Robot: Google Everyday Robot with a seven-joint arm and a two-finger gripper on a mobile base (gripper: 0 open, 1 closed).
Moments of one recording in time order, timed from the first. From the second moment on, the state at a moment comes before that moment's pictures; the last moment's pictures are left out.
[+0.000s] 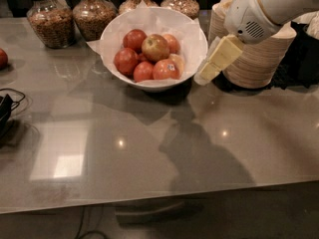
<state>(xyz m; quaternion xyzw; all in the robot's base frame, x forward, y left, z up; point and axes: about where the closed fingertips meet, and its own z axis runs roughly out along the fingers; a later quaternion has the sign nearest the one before) 0.562 -0.114 0.985 -0.57 0.73 0.06 0.36</state>
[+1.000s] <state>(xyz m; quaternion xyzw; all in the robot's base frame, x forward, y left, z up) 0.595 -0.076 0.969 -0.57 0.72 0.15 0.38</state>
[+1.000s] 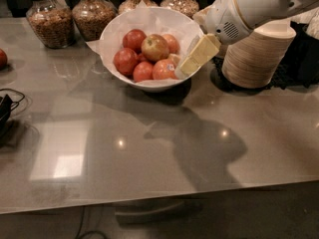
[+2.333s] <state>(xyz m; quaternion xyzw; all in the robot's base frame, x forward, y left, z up) 0.646 -0.057 0.958 -0.54 0.73 0.13 0.39</state>
